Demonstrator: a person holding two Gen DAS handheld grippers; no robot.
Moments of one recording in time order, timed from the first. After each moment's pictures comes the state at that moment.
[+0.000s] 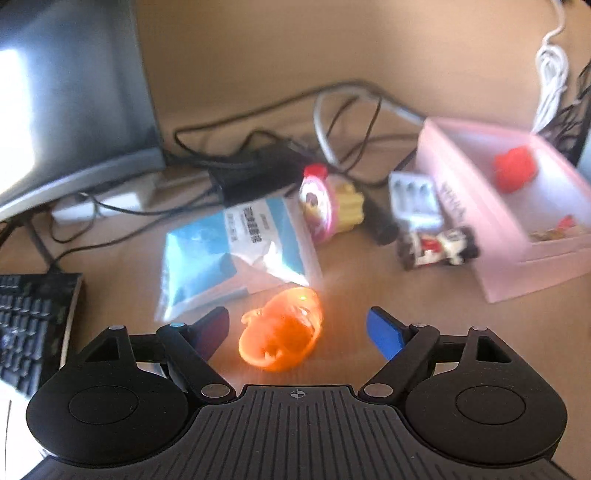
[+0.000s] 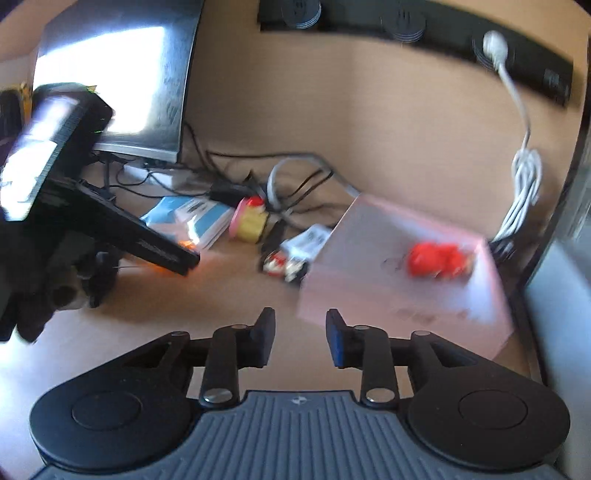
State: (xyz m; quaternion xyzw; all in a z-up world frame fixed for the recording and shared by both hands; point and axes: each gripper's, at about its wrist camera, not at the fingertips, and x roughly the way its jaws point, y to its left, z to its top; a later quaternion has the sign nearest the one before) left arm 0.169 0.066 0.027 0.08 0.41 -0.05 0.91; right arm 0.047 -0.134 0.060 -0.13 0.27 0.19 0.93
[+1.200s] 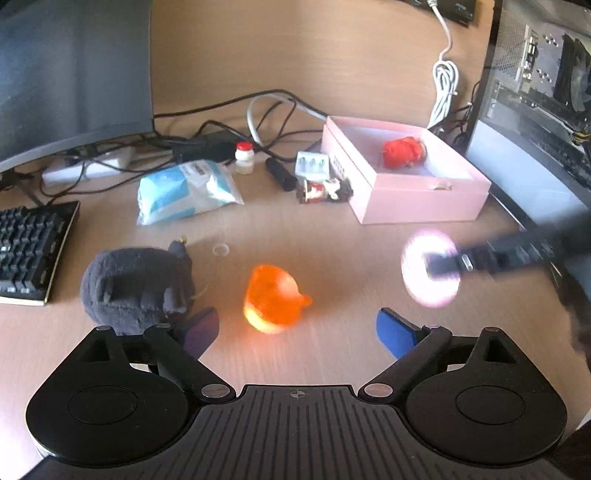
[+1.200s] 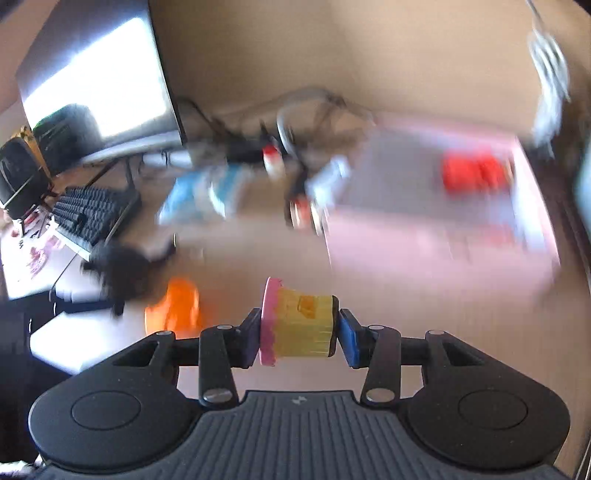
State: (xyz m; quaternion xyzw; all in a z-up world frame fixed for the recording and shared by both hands) left arm 0.009 0.060 0.065 0.03 0.39 -0.15 0.91; right arm 0.071 -0.170 0.052 0.02 0.44 0.26 0.86
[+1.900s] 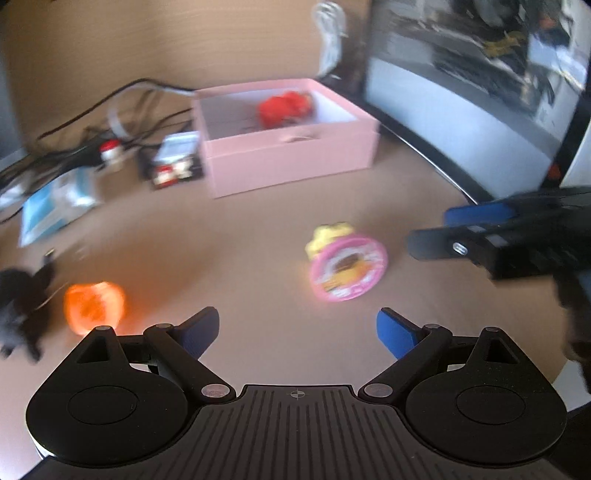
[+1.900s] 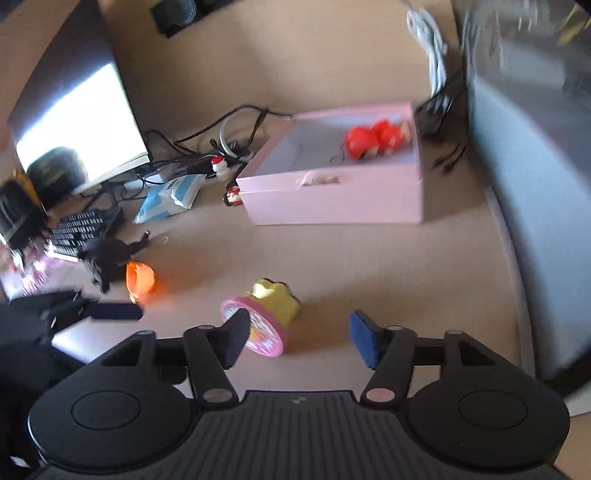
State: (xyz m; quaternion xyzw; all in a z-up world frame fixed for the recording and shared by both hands) left arm -0.016 -0.075 0.047 0.10 0.42 -0.24 0.87; right arm 0.003 -0.281 0.049 0.05 0.38 0.21 0.90
